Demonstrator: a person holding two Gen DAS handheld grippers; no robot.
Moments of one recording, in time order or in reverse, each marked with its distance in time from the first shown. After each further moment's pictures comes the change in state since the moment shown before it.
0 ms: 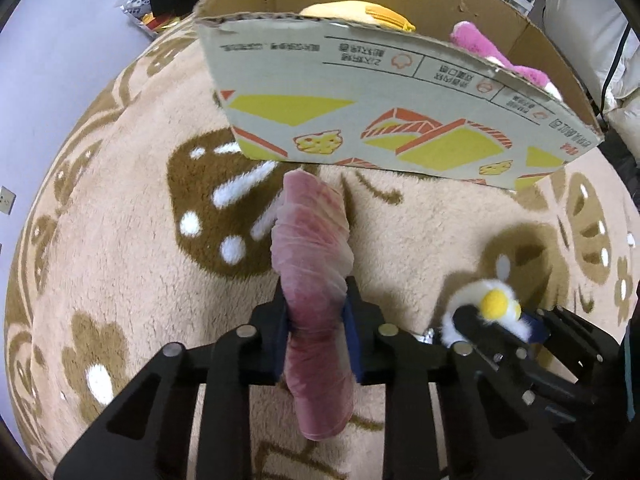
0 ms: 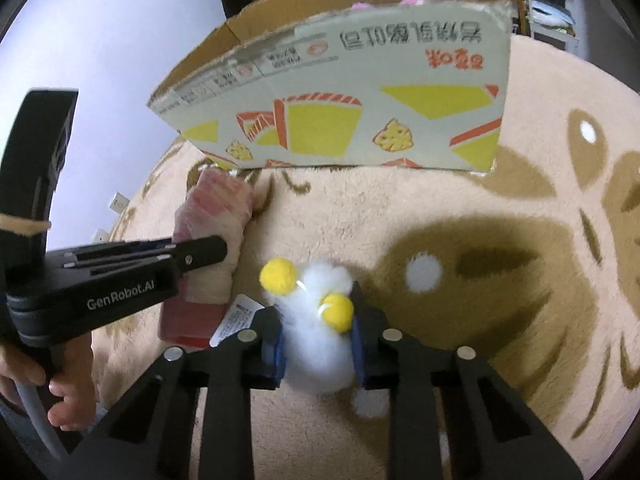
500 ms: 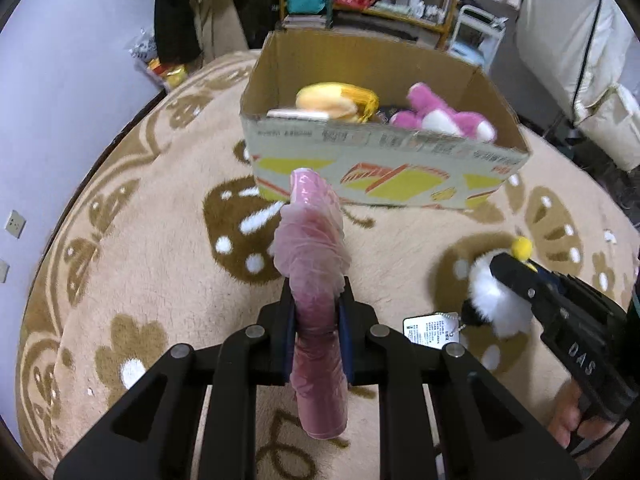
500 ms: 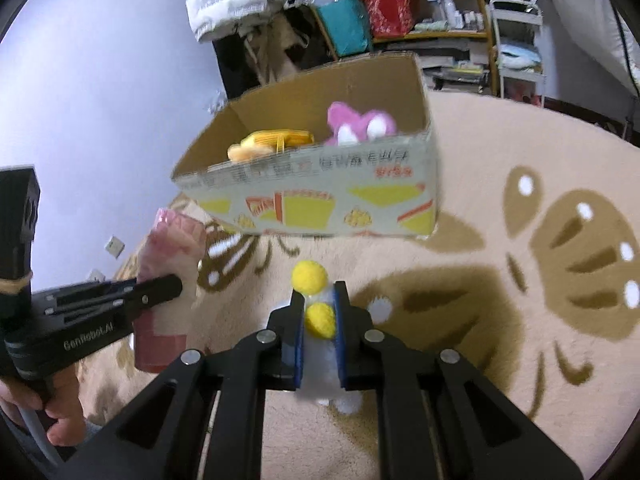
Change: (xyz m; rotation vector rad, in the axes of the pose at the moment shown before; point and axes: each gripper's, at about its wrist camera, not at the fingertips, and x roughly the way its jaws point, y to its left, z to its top) left arm -0.078 0.005 -0.019 0.049 -0.182 -0.023; right arm -0.071 -0.003 0.007 0.022 -0.196 -0.051
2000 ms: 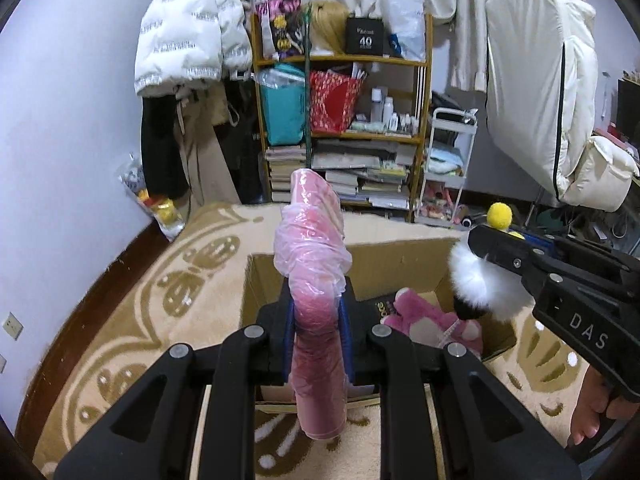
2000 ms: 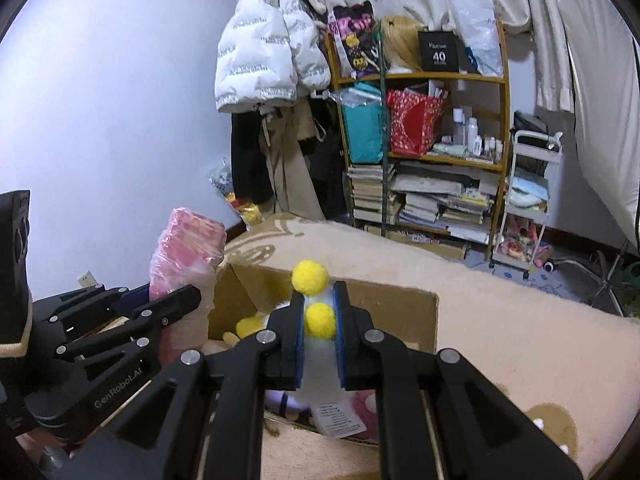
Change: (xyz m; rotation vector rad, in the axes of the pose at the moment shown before) left arm 0.003 0.007 0.131 0.105 -0.413 -0.004; right arm -0.009 0.033 0.145 -0.222 -0.274 -0.087
